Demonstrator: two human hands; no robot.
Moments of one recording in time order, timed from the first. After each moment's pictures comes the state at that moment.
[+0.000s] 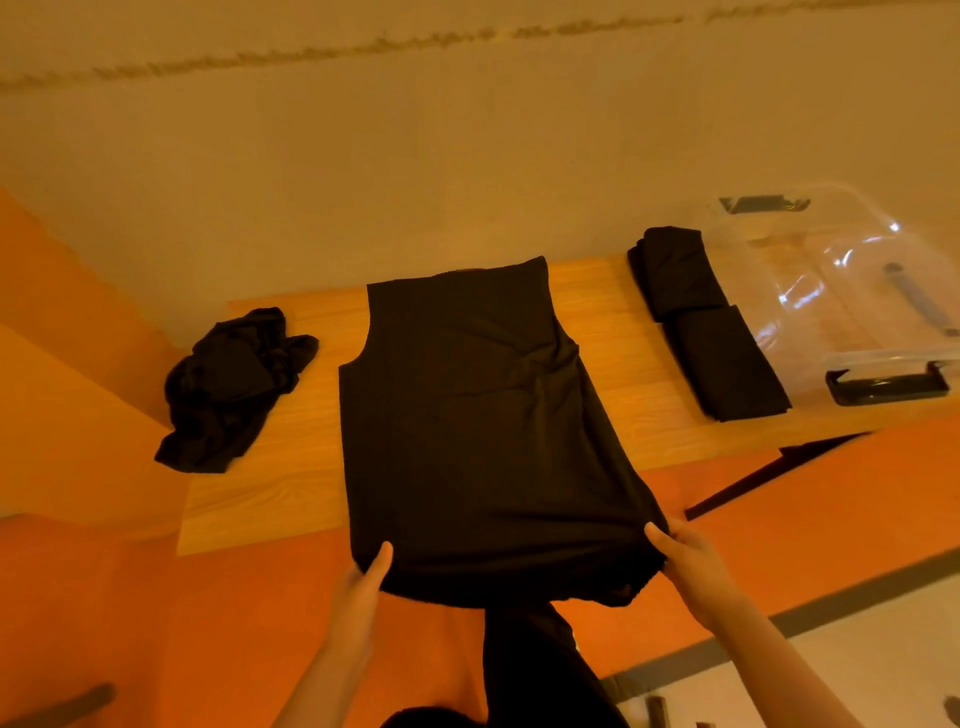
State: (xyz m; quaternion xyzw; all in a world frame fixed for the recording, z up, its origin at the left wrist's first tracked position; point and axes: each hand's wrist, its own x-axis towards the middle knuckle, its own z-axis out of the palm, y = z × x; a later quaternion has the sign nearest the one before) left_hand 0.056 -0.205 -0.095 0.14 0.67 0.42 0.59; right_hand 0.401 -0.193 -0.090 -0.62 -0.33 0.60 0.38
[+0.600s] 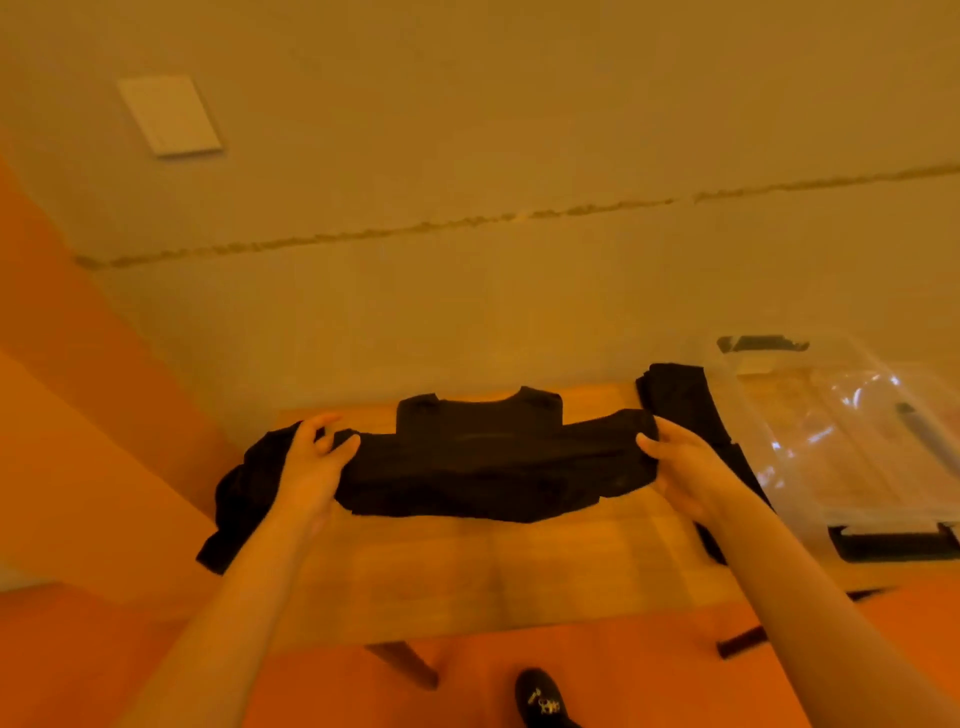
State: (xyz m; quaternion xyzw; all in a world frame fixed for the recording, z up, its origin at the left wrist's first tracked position) left_hand 0.023 -0.028 0.098 0.29 0.64 0.53 0.47; right_hand 0.390 -0.002 0.104 -0.55 -0.31 0.64 0.44
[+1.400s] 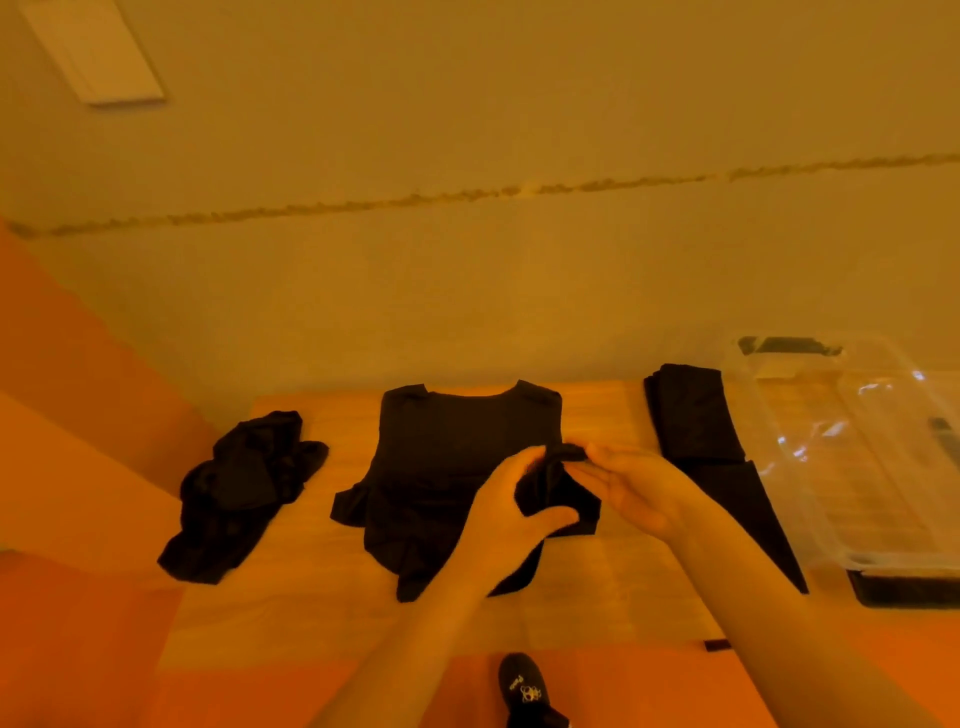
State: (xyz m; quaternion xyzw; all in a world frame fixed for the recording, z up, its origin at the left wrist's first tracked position) left_hand 0.197 -0.016 0.087 0.58 0.56 0.33 0.49; right_hand 0.357 0.040 0.101 -0.51 -0.18 0.76 0.36
